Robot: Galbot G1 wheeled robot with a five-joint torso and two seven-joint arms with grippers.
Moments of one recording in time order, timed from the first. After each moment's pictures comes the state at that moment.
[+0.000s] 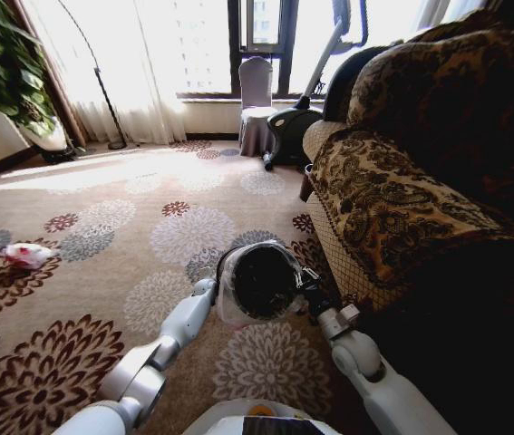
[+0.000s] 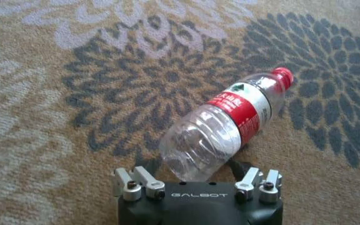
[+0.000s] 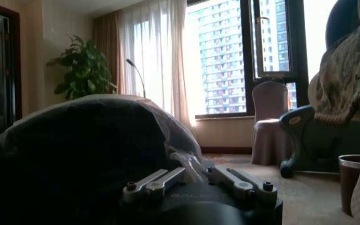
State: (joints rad) left arm 0.56 -1.37 -0.08 -0.72 -0.82 0.35 -0.27; right arm -1.27 1.06 0.18 1.97 0.43 0.16 -0.02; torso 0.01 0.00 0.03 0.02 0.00
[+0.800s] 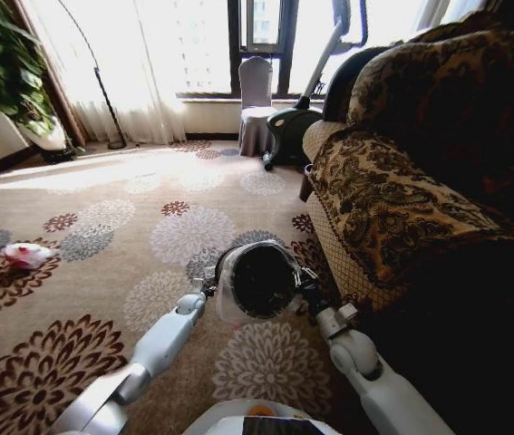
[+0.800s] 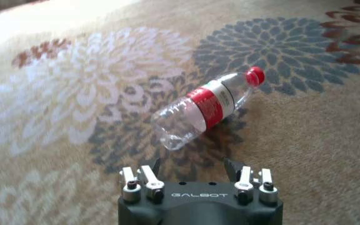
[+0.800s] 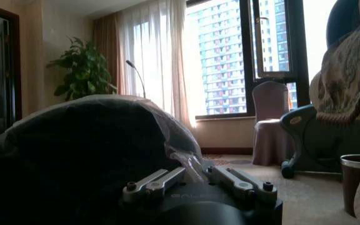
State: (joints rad) left arm 0.79 -1.10 0.02 -1.06 -0.31 0.16 -0.03; right arm -1.24 1.07 0.17 1.95 0.43 0.16 -0.02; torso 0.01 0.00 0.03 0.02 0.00
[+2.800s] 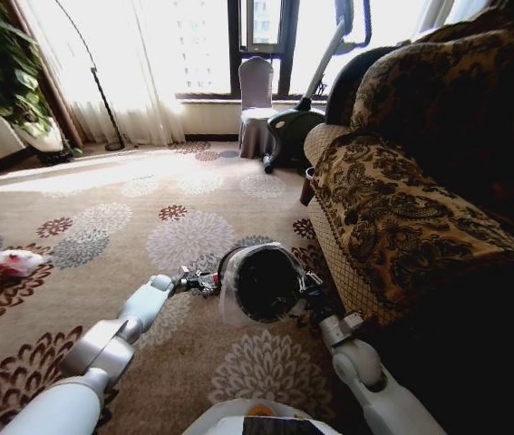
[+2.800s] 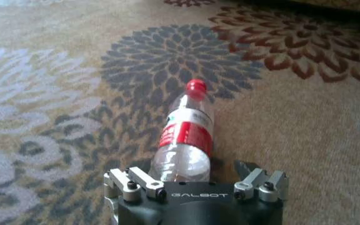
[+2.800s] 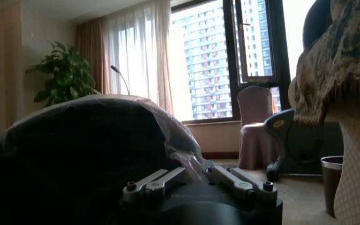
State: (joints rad) left arm 0.39 -1.18 0.06 -0.36 -0.17 -0.21 0.76; right arm -1.34 1.10 0.24 1.98 0.42 0.21 -0.02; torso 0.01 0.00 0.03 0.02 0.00
